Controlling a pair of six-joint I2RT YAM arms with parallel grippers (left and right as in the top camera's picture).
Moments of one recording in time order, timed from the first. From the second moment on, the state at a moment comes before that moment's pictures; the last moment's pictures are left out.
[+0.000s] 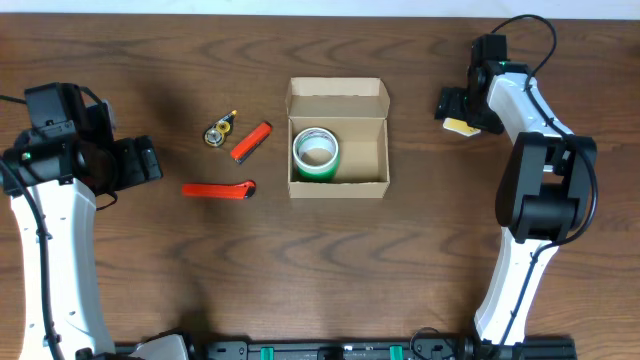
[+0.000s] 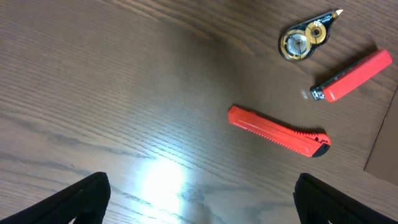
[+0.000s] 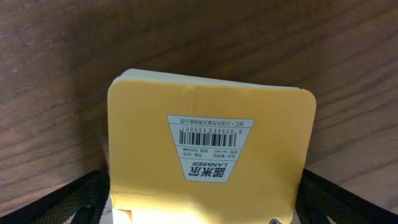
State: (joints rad) left arm 0.28 1.38 1.30 -1.10 0.04 -0.04; right arm -0.06 2.29 1.75 -0.79 0.09 0.25
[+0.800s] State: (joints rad) left arm 0.28 1.38 1.30 -1.11 0.04 -0.04; right arm -0.06 2.30 1.85 -0.95 0.06 0.25
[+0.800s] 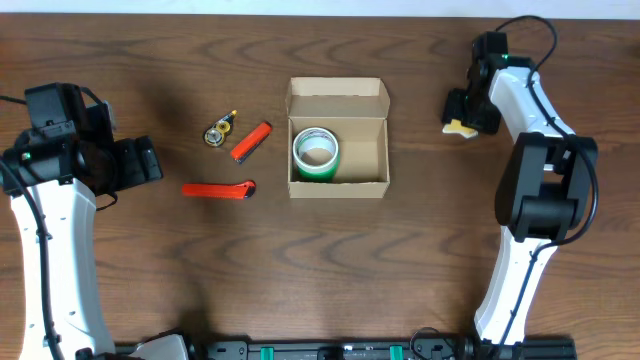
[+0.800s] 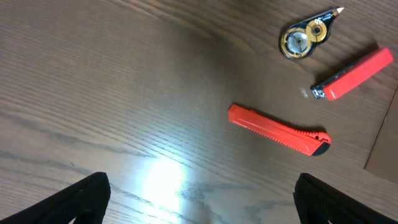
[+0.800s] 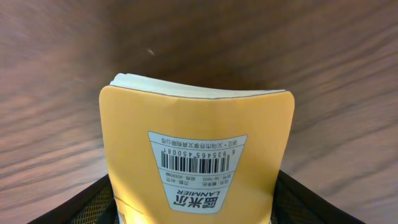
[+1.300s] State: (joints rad) left arm 0.28 1.38 1.30 -1.10 0.04 -0.04; right arm 0.05 2.18 2.15 -1.17 0.06 0.18
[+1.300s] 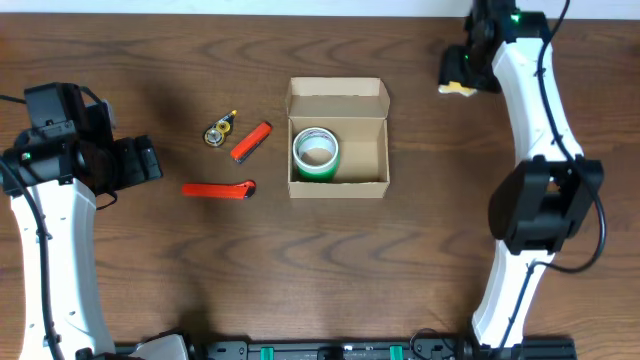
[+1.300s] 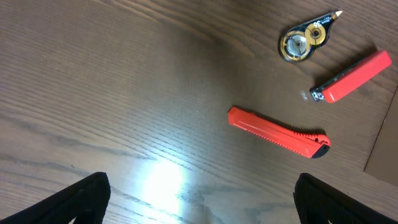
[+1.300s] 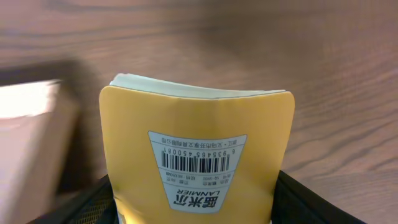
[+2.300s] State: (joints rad) left arm 0.28 1.38 1.30 -1.05 0.04 -0.04; right arm 0.59 2.04 2.17 -1.34 0.06 0.08
